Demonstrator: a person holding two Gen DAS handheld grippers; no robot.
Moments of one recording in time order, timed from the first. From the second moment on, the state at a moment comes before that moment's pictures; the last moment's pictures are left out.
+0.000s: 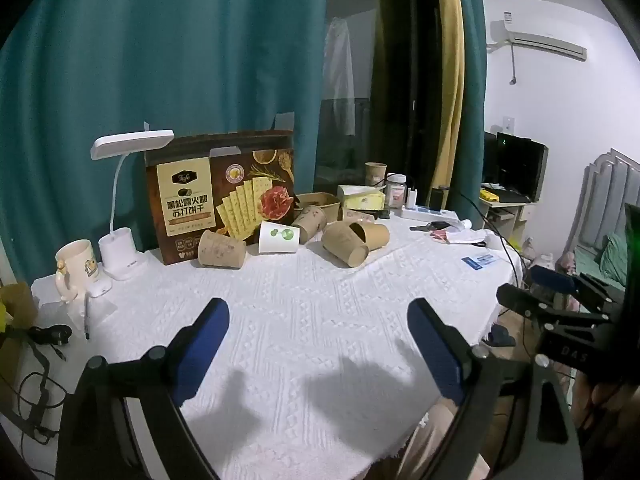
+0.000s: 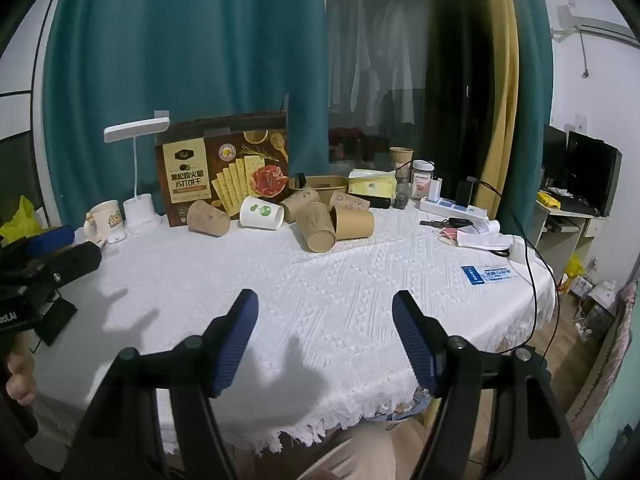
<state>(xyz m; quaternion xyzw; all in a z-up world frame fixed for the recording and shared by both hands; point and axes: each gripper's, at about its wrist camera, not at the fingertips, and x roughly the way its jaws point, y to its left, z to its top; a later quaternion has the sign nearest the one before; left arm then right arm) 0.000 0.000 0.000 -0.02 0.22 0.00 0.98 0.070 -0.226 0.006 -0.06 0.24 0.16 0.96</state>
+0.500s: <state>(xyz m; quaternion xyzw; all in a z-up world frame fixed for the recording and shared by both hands) 0.000 0.000 0.000 -0.02 0.21 0.00 0.98 0.068 -0.224 0.007 -0.06 0.24 0.16 0.96</state>
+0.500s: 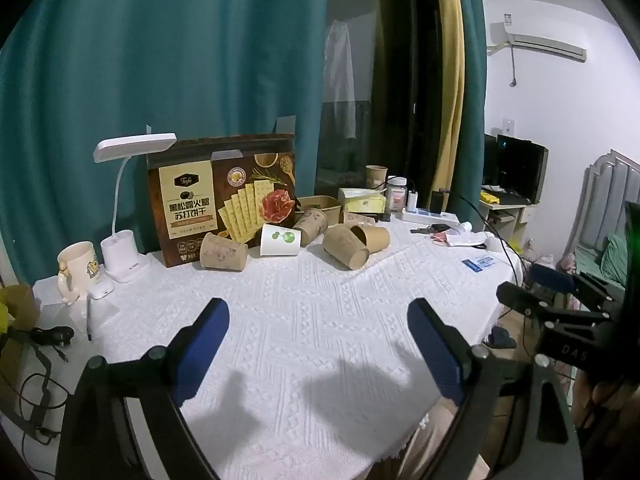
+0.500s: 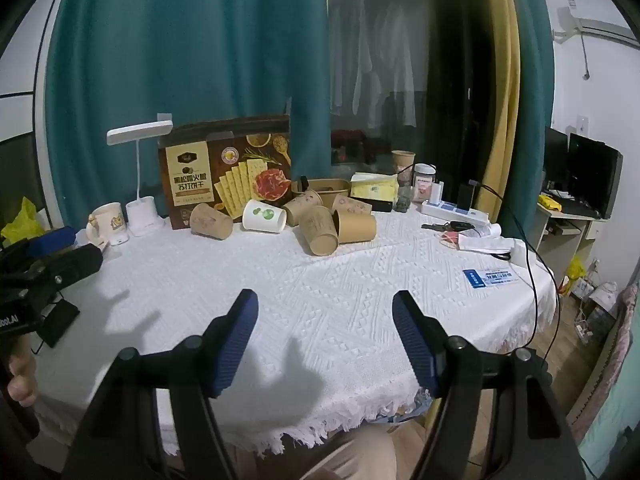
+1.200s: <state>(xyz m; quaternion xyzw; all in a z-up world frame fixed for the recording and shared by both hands) 0.001 -0.002 0.002 -0.02 0.21 0.00 0.98 0.070 -0.226 0.008 -0.06 0.24 0.16 0.96</state>
